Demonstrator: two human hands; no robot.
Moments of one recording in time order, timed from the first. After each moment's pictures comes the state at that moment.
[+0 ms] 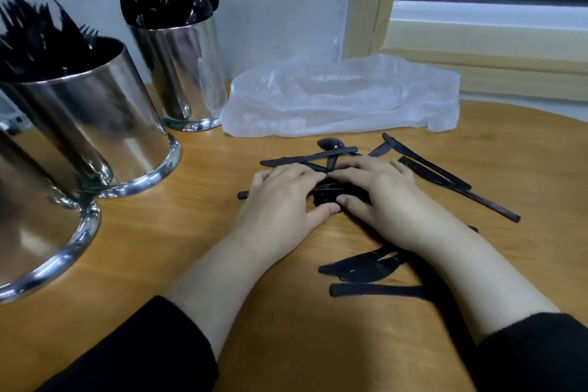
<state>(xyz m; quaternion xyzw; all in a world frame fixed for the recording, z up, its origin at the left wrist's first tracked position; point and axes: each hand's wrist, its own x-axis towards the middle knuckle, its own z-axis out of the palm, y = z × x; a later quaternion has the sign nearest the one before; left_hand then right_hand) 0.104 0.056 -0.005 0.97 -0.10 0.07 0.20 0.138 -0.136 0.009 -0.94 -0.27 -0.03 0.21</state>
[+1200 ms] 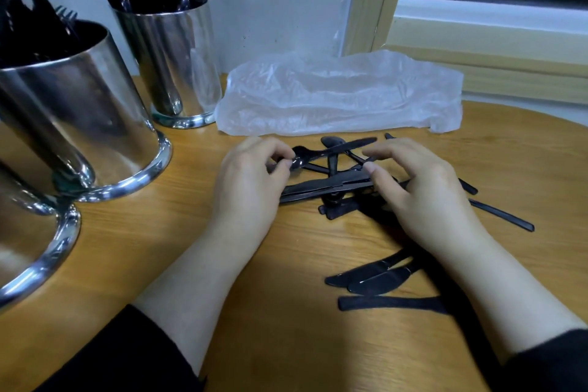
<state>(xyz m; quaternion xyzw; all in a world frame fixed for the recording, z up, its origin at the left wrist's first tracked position) 0.118 0.080 0.003 0.88 0.02 0.25 0.40 0.137 -0.145 0.018 -0.89 -0.24 -0.19 0.34</state>
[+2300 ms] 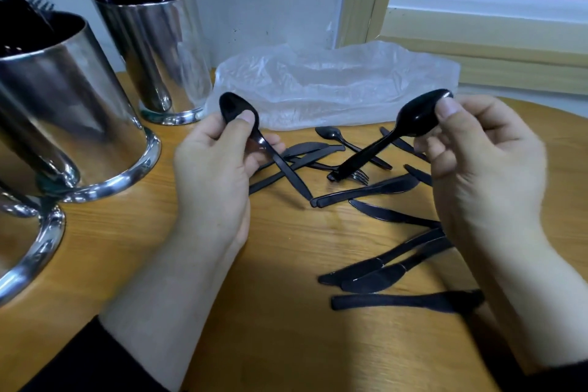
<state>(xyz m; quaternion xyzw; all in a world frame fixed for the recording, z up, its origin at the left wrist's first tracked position) 0.105 0.068 0.034 0.54 0.07 0.25 0.80 0.125 -0.149 0.046 -0.61 -0.09 -0.20 0.76</state>
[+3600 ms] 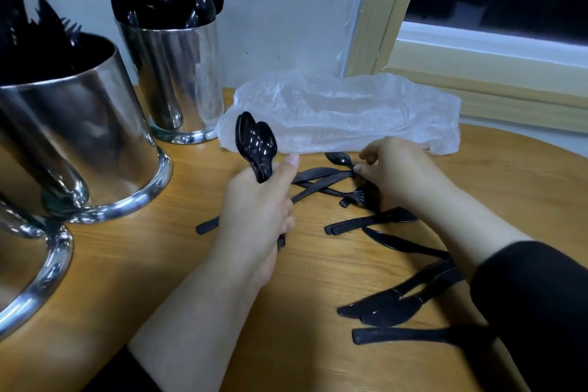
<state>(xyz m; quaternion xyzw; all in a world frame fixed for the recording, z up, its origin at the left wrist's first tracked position) 0.111 0.074 0.019 0.59 0.13 0.07 0.80 0.215 -0.111 0.039 -0.99 -0.07 -0.03 0.14</state>
